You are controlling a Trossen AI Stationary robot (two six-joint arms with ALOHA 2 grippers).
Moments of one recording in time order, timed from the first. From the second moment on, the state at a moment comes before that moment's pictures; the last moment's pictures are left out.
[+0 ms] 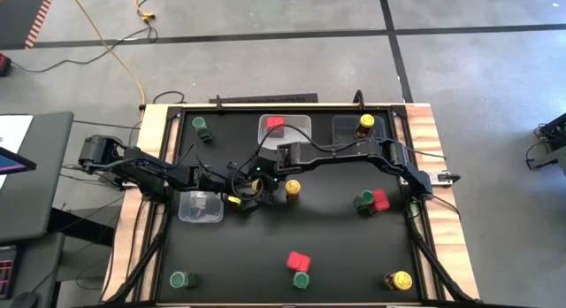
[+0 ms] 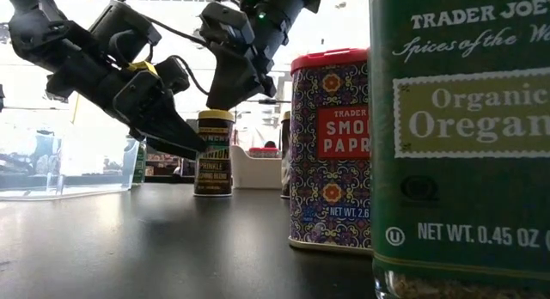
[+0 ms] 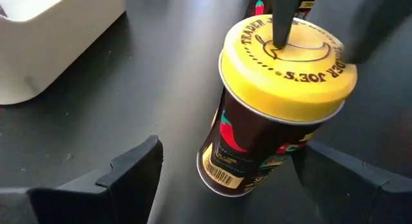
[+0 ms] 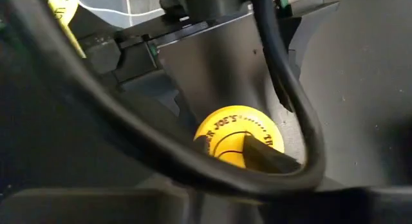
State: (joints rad) left arm 0.00 1.38 0.35 0.56 -0.12 -0.23; right arm -0.01 2.18 1.96 -0.76 -0.06 0.21
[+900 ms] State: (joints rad) left arm 0.00 1.29 0.35 0.56 -0.12 -0.27; right arm -0.01 1.99 1.97 -0.86 -0.05 0.15
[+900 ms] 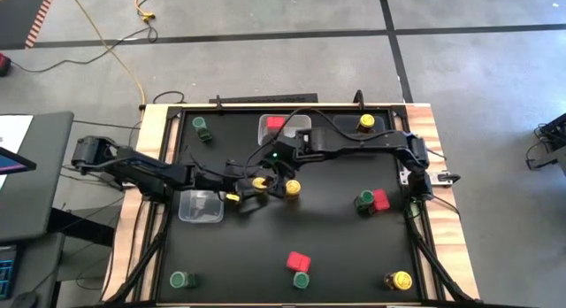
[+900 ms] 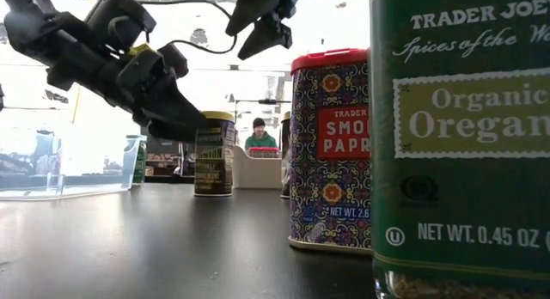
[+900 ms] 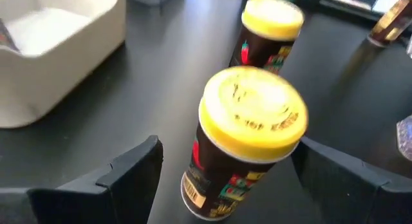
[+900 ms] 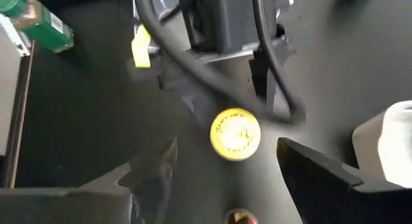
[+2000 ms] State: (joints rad) left arm 0.00 0.50 0.35 -0.10 -0.14 -0.25; right arm 0.01 2.17 1.97 -0.77 -0.04 0.20
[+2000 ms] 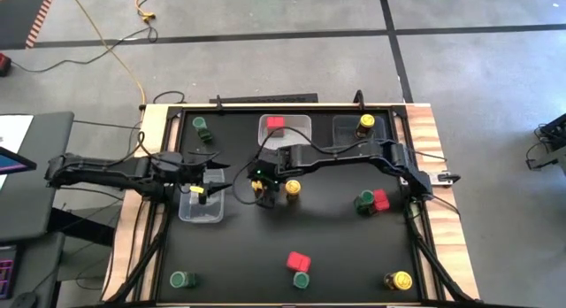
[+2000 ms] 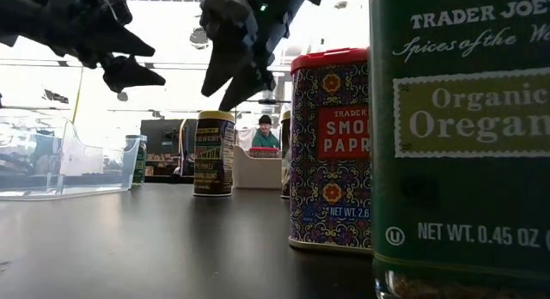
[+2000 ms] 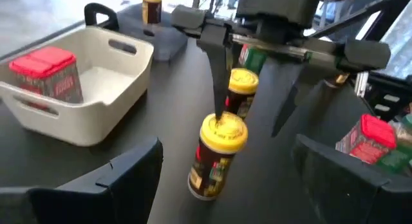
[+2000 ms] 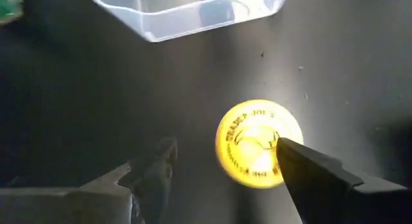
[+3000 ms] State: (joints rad) left arm 0.00 0.50 0.35 -0.12 -0.14 -0.23; right arm 0.00 2.18 1.97 -0.73 0.11 0.20
